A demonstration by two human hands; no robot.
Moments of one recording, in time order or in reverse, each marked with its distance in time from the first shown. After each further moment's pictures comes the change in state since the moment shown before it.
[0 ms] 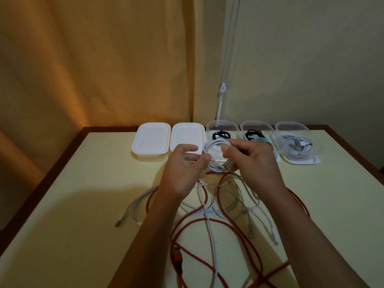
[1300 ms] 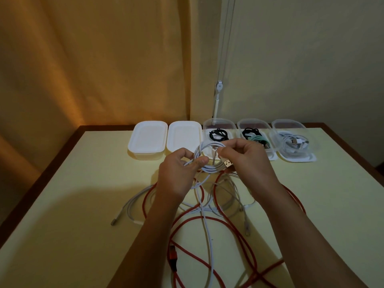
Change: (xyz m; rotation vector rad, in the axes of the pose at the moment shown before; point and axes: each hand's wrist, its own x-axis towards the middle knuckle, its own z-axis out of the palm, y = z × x) left_hand 0.005 -0.015 0.003 0.284 0.133 0.107; right_hand 0.000 -0.001 0.001 0.061 -0.041 0.170
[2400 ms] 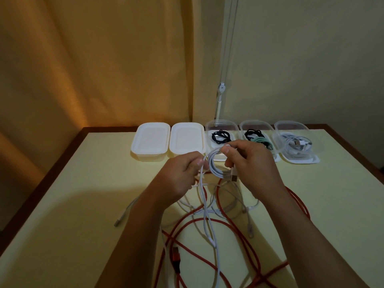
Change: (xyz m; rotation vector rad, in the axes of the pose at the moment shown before) left_hand 0.000 0.003 -0.027 0.078 -0.401 0.246; right_hand 0.004 0.010 -0.005 -0.367 0.044 -0.189
